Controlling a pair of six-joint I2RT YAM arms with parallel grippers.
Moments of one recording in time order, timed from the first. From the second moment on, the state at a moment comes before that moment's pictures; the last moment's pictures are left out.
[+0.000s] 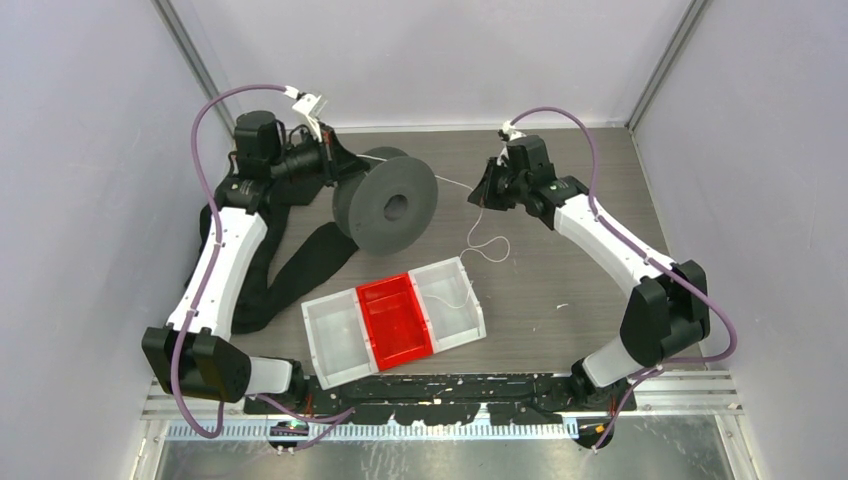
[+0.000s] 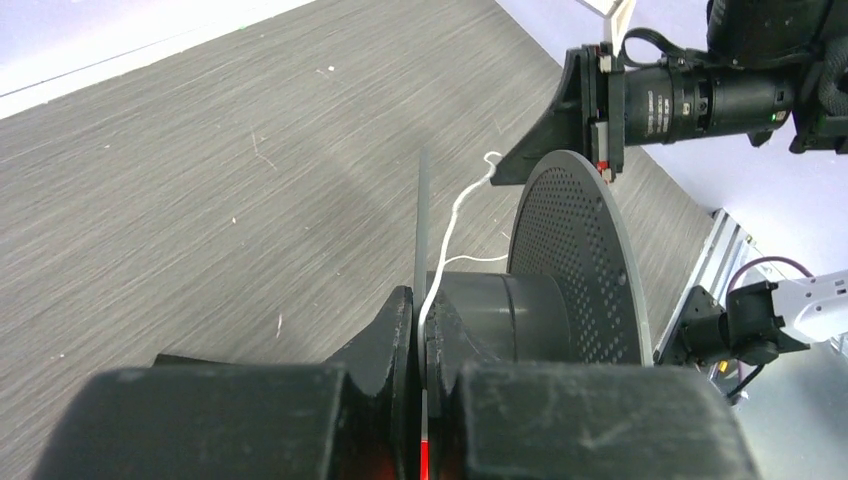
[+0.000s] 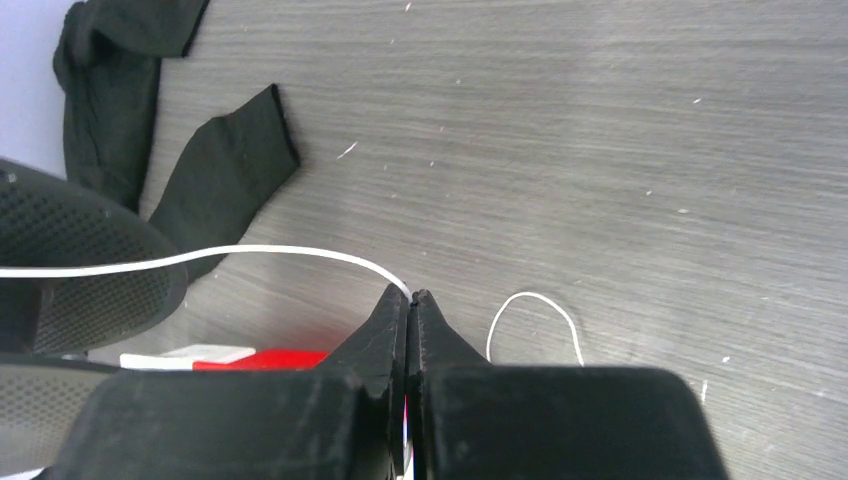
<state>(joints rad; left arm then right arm) -0.13 1.33 1.37 -0.36 0.79 -0.13 0.42 1.53 1.27 -0.39 -0.14 0.51</state>
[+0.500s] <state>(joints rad) -0.12 1.32 1.30 -0.12 0.46 -0.48 0.67 1.55 1.18 -0.22 -0.18 0.57</state>
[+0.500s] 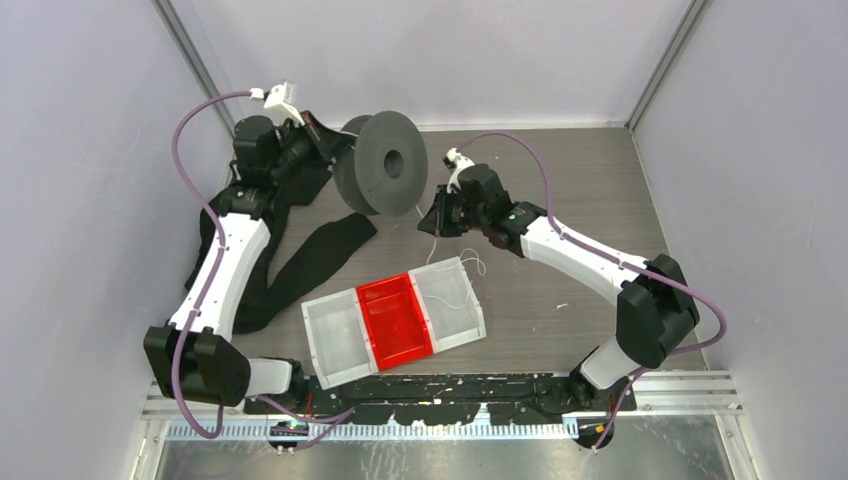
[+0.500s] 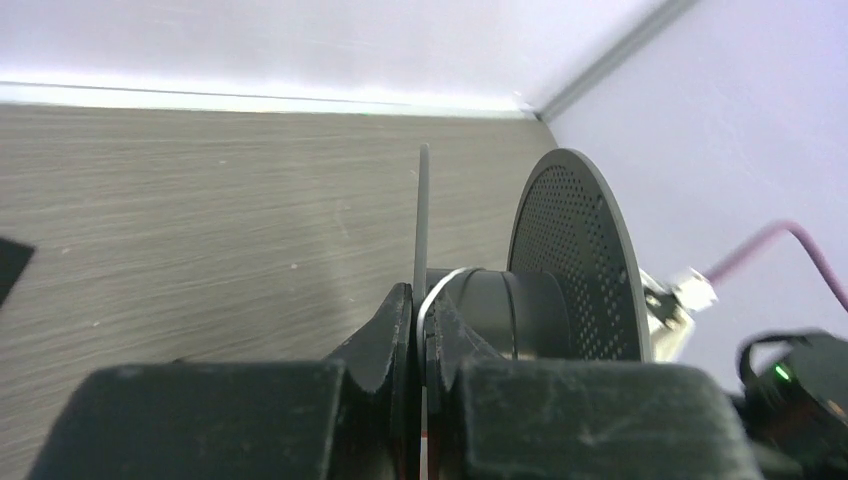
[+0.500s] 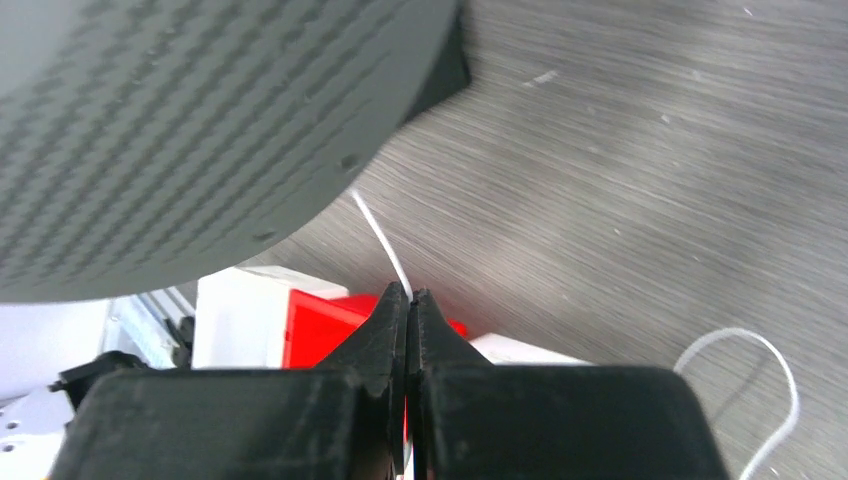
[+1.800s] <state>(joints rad) -0.17 1.14 1.40 -0.12 -0.07 -0.52 0.70 1.84 1.01 0.95 -0.45 1.13</state>
